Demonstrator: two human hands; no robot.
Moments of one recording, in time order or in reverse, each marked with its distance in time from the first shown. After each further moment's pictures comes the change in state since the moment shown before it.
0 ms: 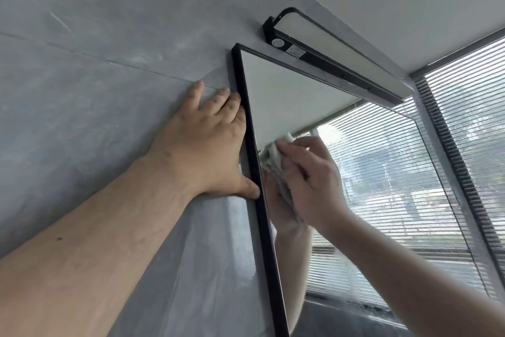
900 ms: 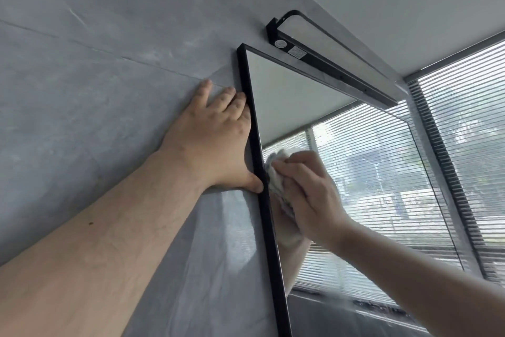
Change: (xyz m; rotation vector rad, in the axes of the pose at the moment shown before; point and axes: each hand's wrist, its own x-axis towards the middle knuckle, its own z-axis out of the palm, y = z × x) left_hand -0.001 -0.001 0.001 -0.012 0.048 0.013; right_hand -0.019 -0.001 -0.011 0.024 -0.132 -0.196
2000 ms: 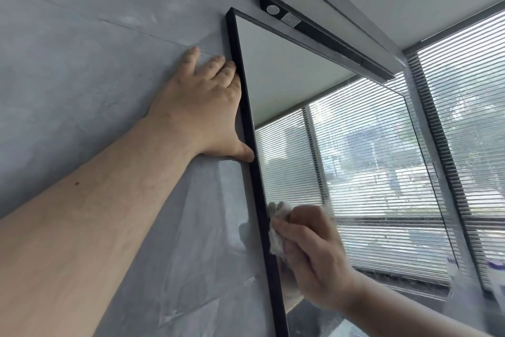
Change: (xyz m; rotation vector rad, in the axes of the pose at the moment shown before) left_hand 0.000 0.000 -0.001 0.015 0.015 0.002; right_hand -0.108 -0.026 -0.018 0.039 -0.117 -0.053
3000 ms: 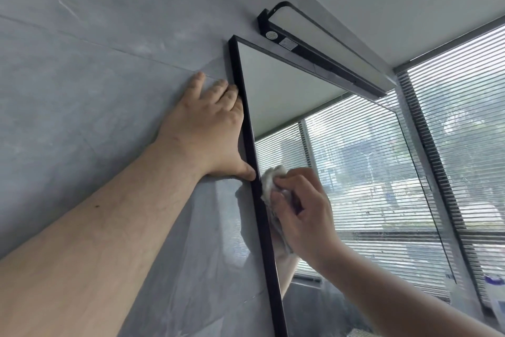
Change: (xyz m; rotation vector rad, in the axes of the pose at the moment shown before) left_hand 0.000 0.002 0.000 -0.037 -0.011 -0.016; right_hand 0.068 0.010 0.013 0.054 0.191 0.318
